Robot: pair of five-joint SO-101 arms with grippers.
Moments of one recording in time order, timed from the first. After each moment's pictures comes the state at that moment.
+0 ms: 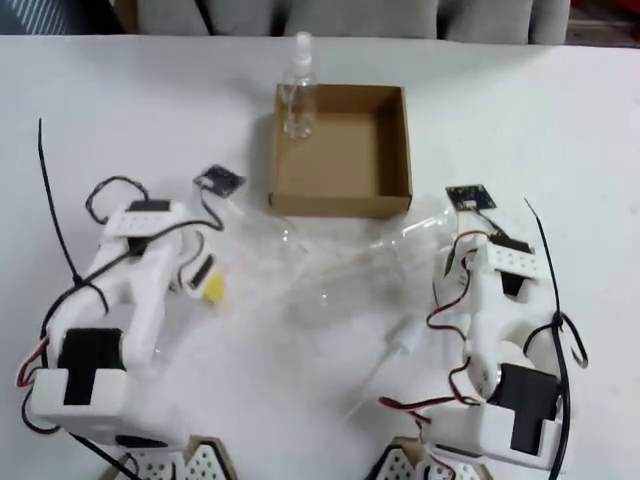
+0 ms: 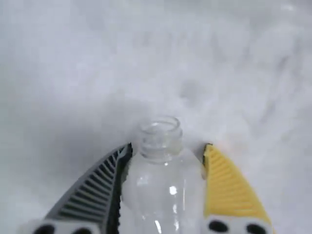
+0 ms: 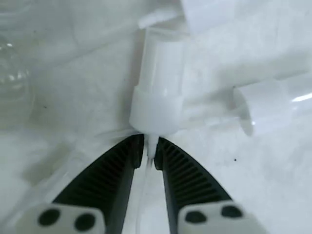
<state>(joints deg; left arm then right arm) -7.3 4.5 34.6 59.6 -24.8 10.8 -4.9 44.4 53.6 22.9</state>
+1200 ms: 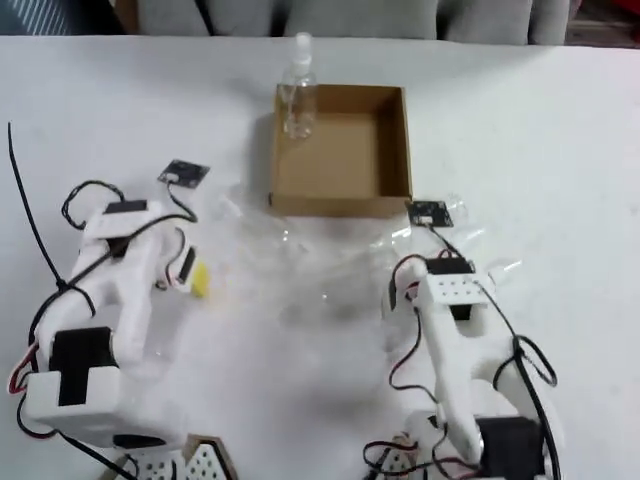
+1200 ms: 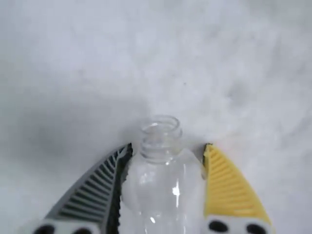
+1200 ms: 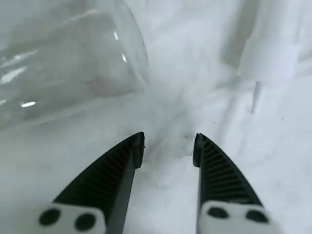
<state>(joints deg) -12.2 4.5 34.6 59.3 -18.6 -7.5 -18.7 55.6 57.9 -1.5</state>
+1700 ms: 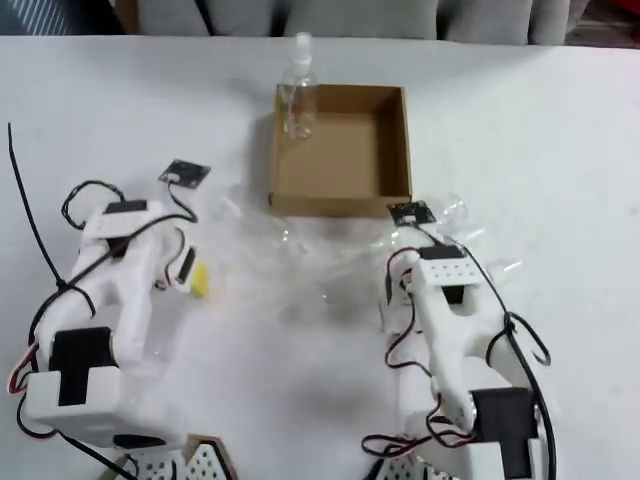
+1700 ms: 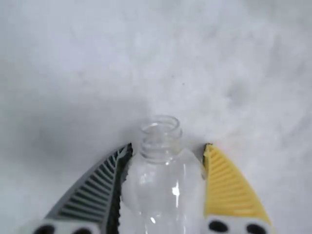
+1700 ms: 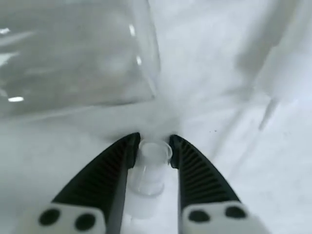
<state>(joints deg) -12.2 4.5 34.6 59.1 -19.6 -9.3 -10.3 50.2 59.5 7.2</state>
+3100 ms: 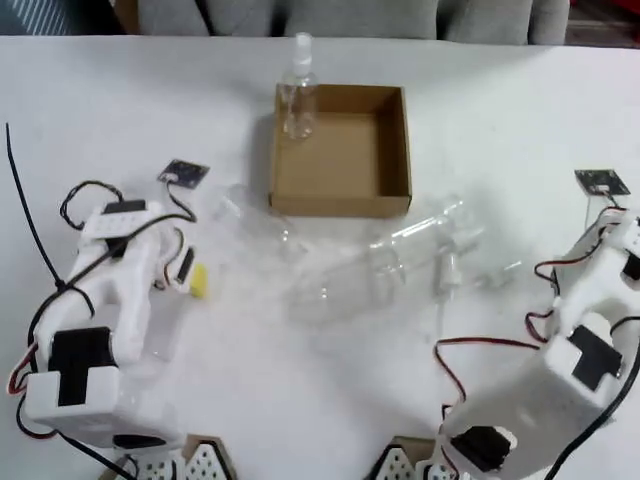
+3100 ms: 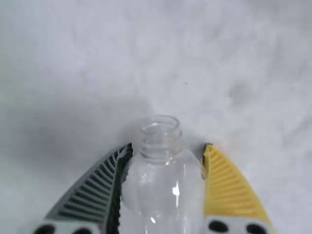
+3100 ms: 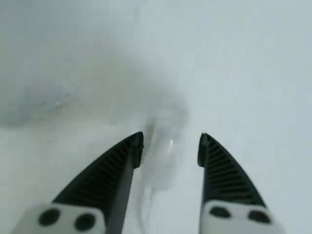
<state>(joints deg) -12.5 4.5 34.6 59.1 -19.6 38.5 15.9 6.3 68.5 44.4</state>
